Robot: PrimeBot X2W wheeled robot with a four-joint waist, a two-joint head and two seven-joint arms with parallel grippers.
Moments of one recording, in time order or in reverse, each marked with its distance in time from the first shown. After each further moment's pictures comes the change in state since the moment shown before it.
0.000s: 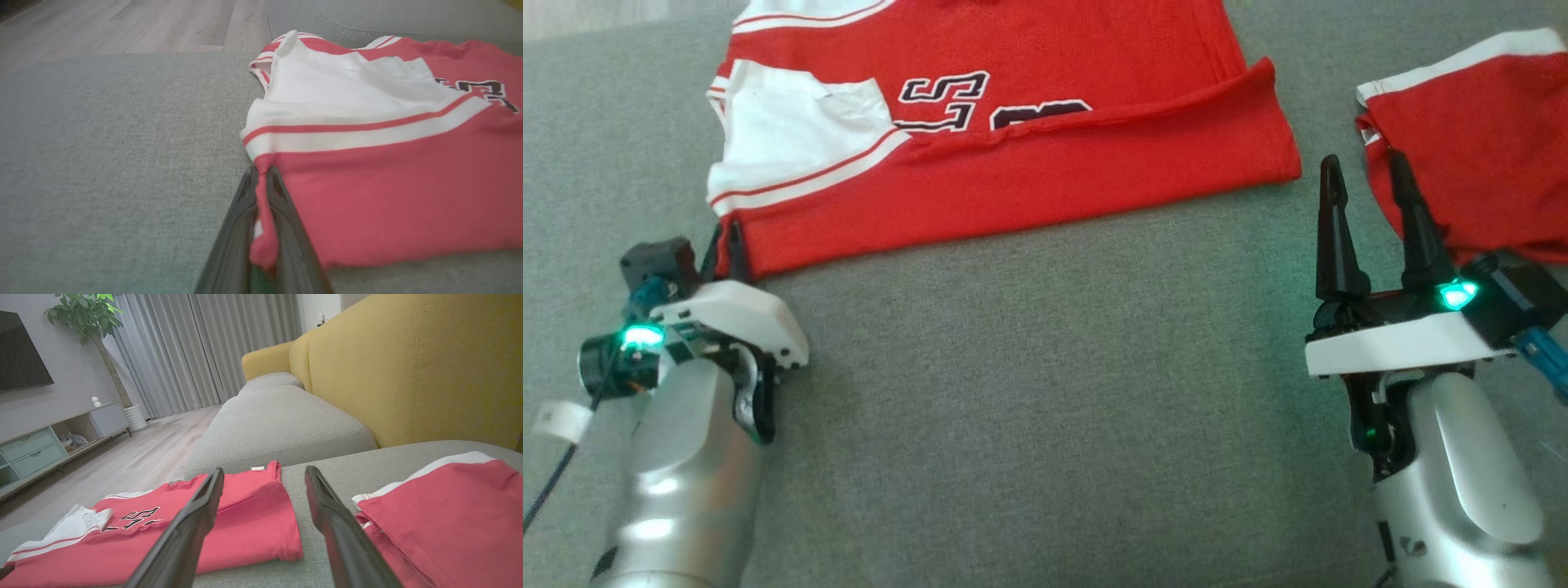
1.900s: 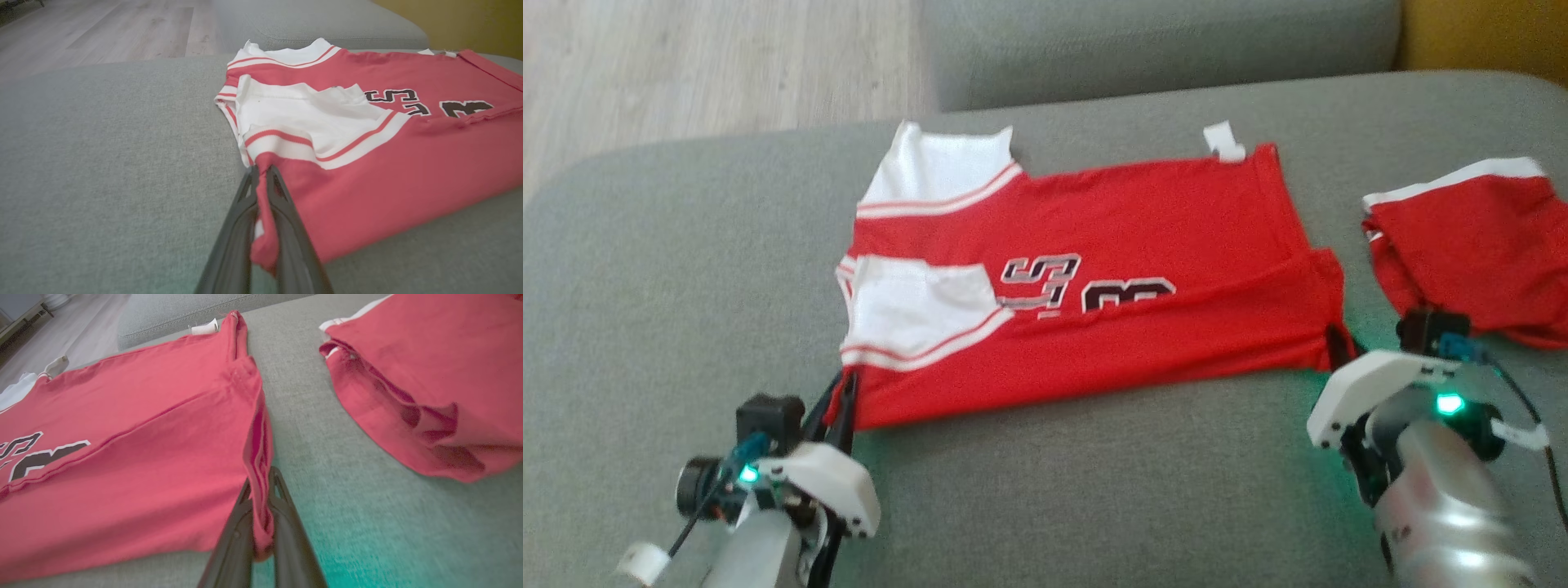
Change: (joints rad) left arm 0.337 -0.029 -0.133 -0.199 0.034 -0.138 -0.033; right arm -0.215 0.001 -0.227 0.813 -0.204 0.000 0.211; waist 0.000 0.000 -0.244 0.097
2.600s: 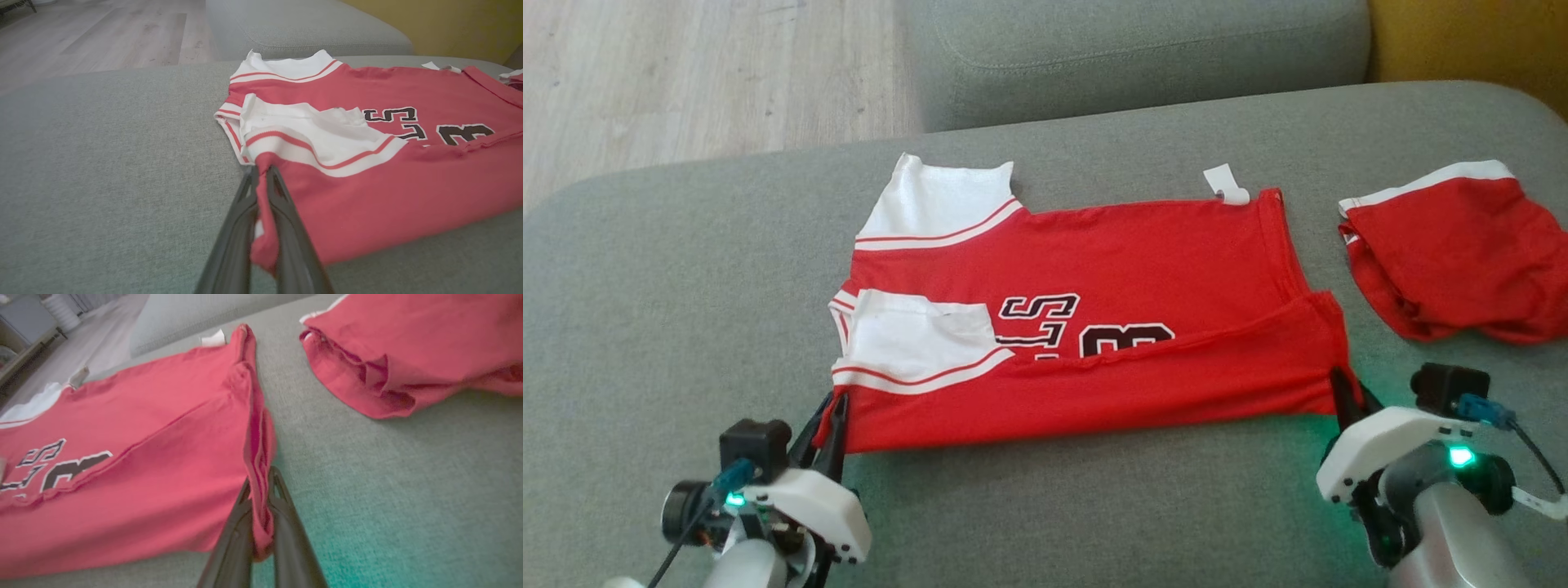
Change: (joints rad) left arm 0.146 0.052 -0.010 -0.225 -0.048 0.026 0.086; right arm 0.280 0.008 0.059 -0.368 0.130 0.000 0.127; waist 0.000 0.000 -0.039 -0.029
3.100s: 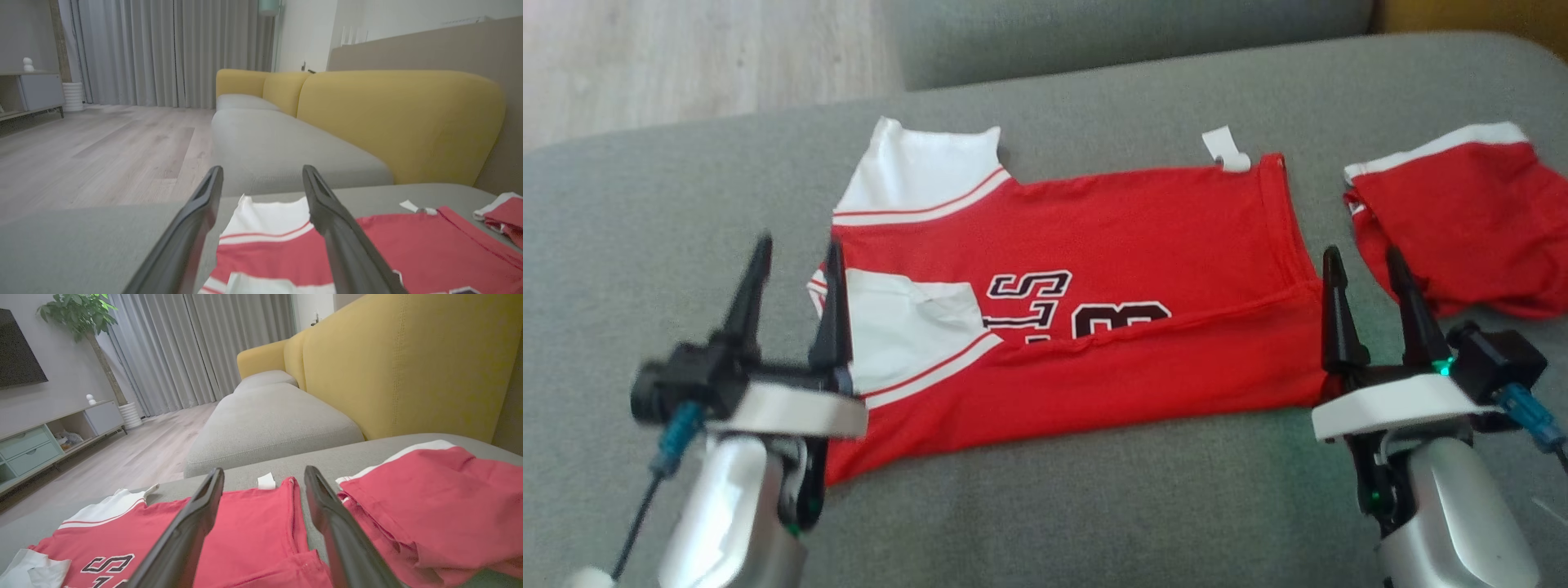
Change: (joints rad) left arm -0.117 -0.037 0.061 -0.175 0.017 0.026 -0.232; right arm 0.032 0.000 0.110 -0.328 0.037 0.000 -0.331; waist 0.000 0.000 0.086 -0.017
